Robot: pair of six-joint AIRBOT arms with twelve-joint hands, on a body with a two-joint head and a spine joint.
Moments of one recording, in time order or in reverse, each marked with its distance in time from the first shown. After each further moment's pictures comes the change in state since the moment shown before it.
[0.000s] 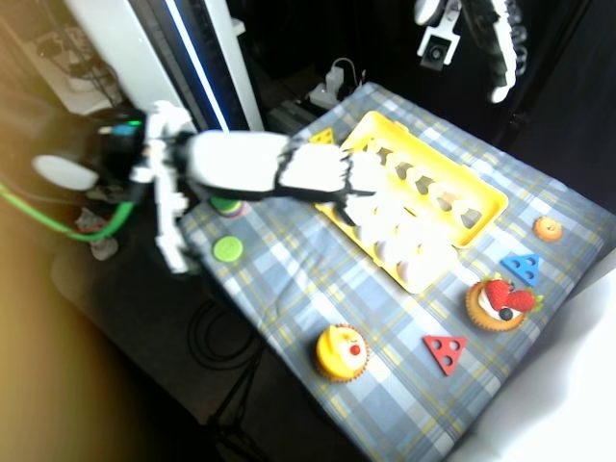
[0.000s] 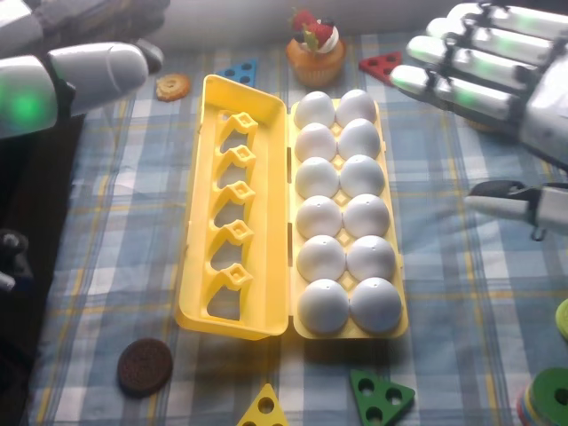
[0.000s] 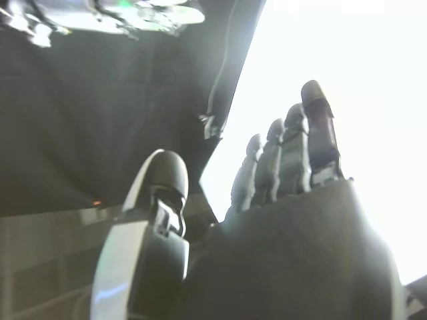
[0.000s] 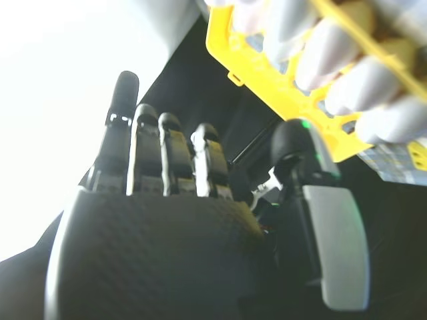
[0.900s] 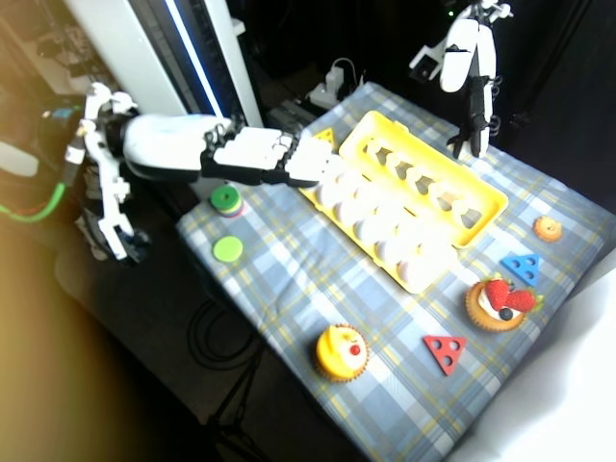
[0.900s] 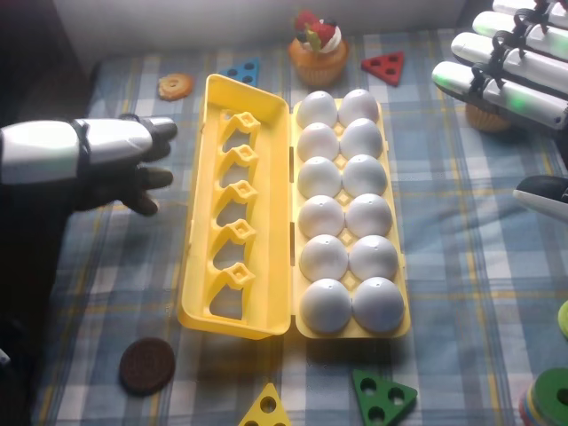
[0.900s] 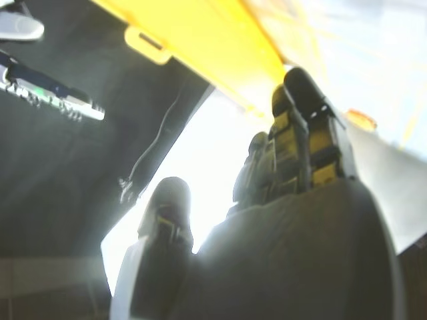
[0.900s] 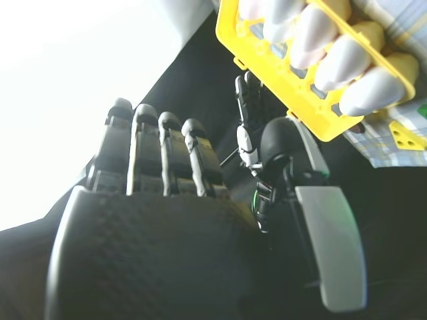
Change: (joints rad) left arm 0.103 -0.158 0.173 0.249 0.251 -0.458; right arm -0.098 0.096 -0.078 -0.003 0.135 0.000
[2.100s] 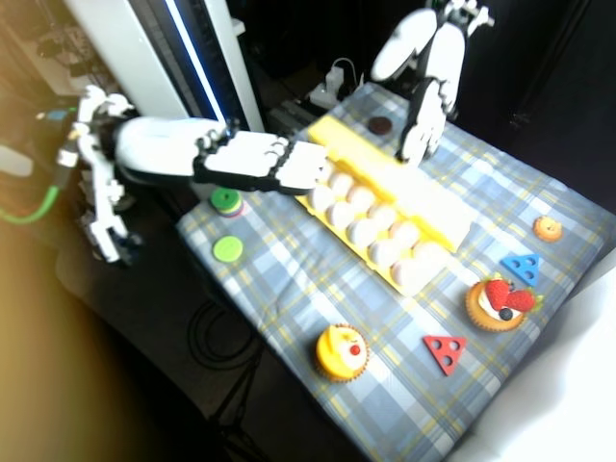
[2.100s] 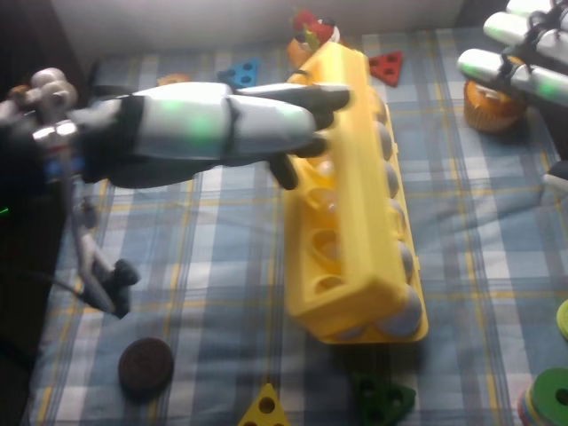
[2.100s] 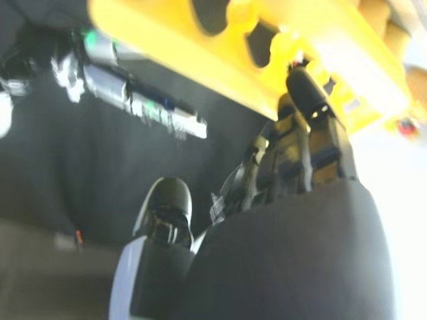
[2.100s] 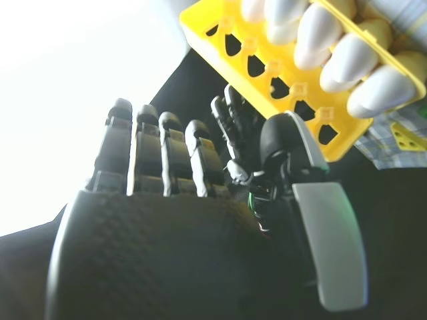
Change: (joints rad) left arm -0.373 -0.162 0.029 0.604 -0.006 -0.224; right arm -0.043 0.036 -0.008 0.059 0.061 -0.001
